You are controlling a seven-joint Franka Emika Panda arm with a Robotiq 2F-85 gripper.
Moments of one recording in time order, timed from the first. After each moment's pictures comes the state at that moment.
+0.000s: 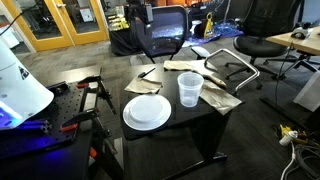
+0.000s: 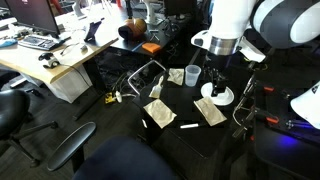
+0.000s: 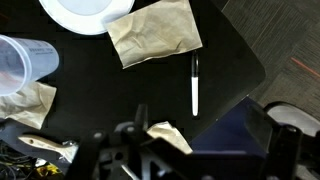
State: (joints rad) arm 0.19 0.02 0.21 -2.48 -0.05 2.46 -0.10
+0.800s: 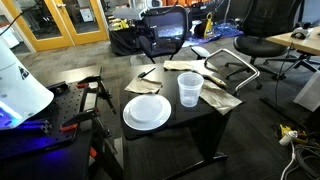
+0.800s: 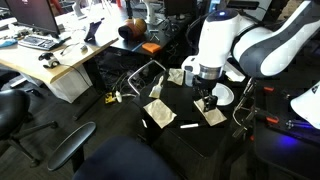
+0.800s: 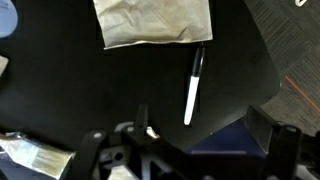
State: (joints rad) arm 0.19 0.27 0.21 -2.42 -0.14 2.66 -0.21
